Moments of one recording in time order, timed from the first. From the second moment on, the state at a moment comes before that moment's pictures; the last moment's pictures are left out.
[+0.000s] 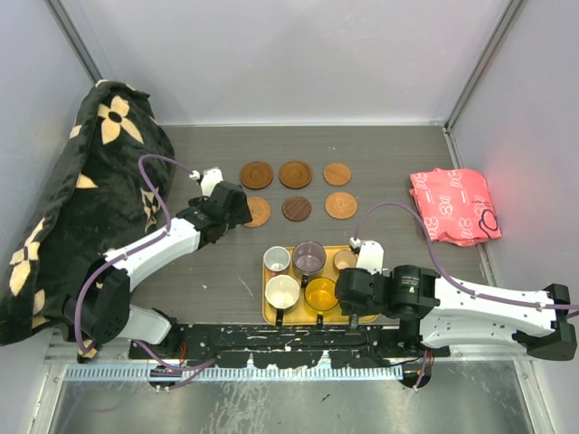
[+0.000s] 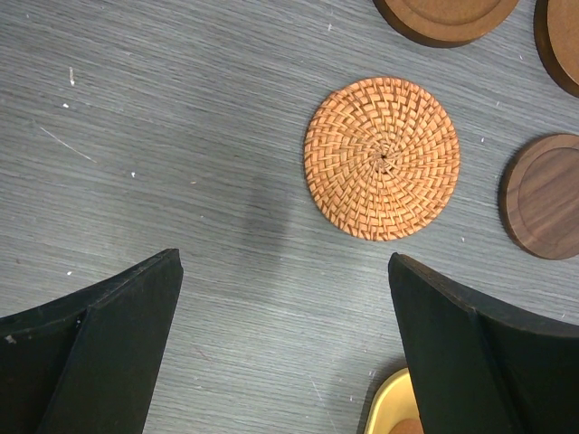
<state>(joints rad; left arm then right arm) -0.57 1.41 0.89 -0.33 -0.50 -0.72 1.33 0.88 0.83 -1.17 0.40 1.17</state>
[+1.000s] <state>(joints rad) -0.56 1.41 0.89 -0.33 -0.49 -0.72 1.33 0.87 0.73 -1.18 0.32 1.23</state>
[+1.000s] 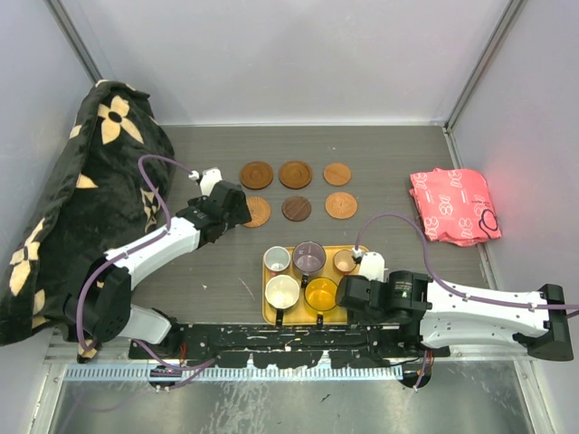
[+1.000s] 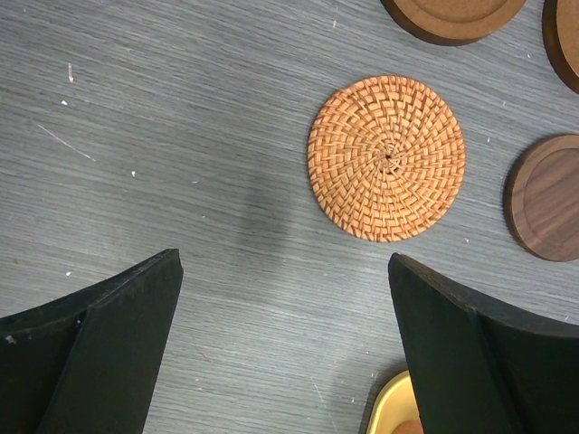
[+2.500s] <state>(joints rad) -0.55 1.42 0.89 -0.33 -0.47 -0.72 1.33 0.98 0.65 -1.10 0.36 1.31</state>
